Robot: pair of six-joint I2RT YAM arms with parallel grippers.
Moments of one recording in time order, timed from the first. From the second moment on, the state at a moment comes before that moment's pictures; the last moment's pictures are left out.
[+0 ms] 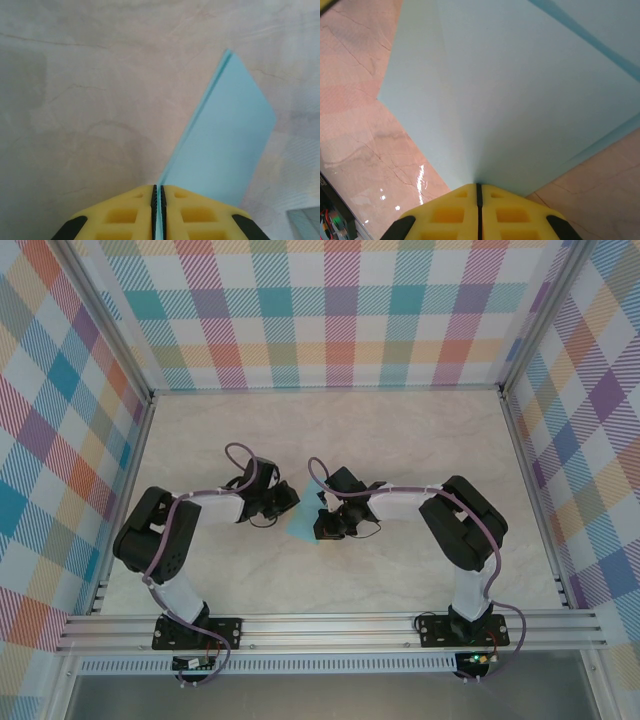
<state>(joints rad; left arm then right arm) -0.42 1.70 0.78 0.04 0.30 -0.89 0.77 1.89 1.03 -0.30 -0.49 0.62</state>
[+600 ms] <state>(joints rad) -0.50 1.73 0.79 0.02 0.30 -0.90 0.77 1.88 1.03 -0.29 -0.49 0.62</state>
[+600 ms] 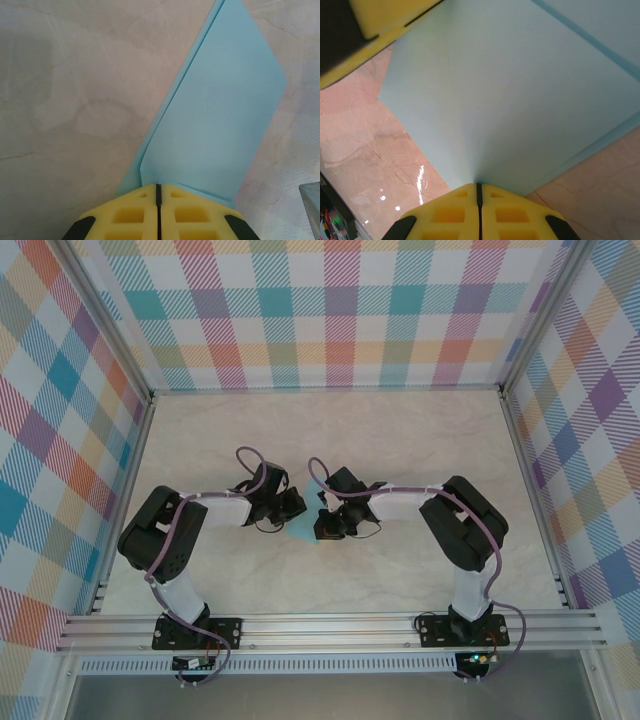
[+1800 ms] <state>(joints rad) -0.50 1.74 0.80 0.02 0.29 -0.92 0.76 1.91 1.03 -0.24 -0.54 0.62</state>
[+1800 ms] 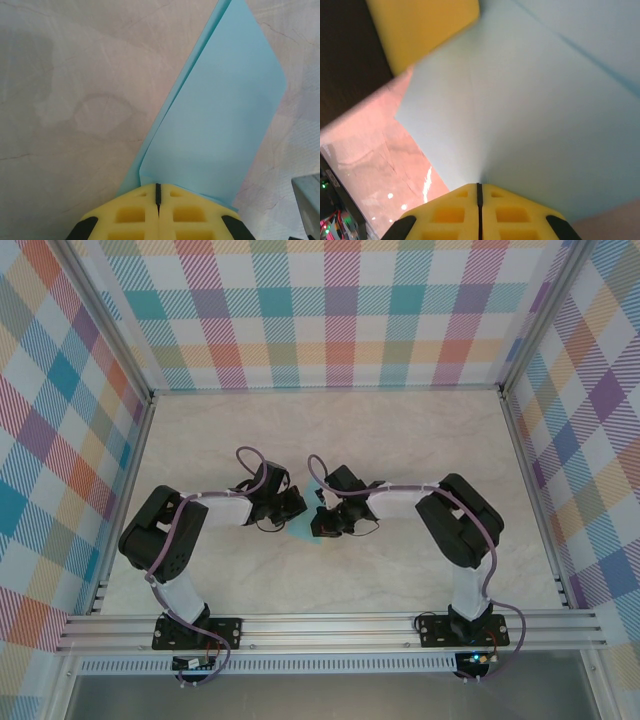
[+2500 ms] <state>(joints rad) -0.50 1.74 0.80 0.02 0.29 -0.92 0.76 1.88 1.00 -0.32 -0.63 0.55</state>
